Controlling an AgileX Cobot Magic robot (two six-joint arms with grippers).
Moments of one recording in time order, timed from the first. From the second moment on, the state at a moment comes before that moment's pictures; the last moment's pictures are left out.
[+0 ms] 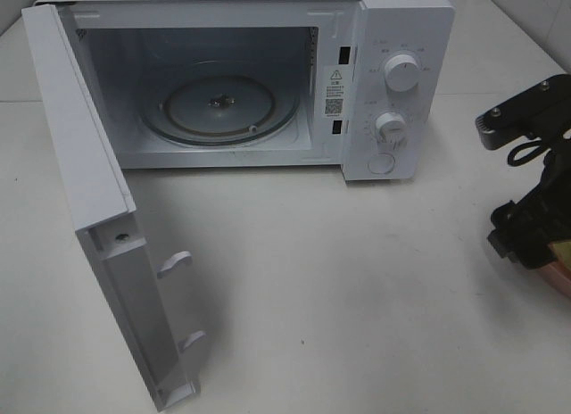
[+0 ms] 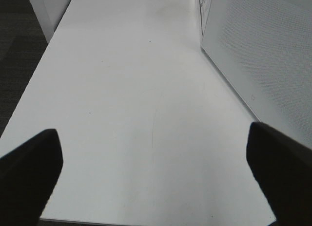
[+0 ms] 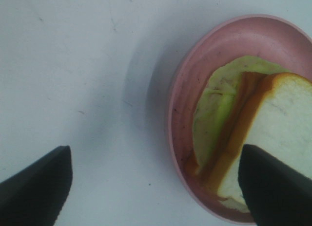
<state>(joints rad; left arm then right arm) -0.01 0.00 -0.52 0.05 1.08 -0.09 0.40 1.33 -0.70 -0.53 0.68 0.37</state>
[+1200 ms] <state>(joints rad) -0.01 0.00 -0.52 0.05 1.08 -0.09 0.40 0.62 -0.70 -0.31 1.06 0.23</state>
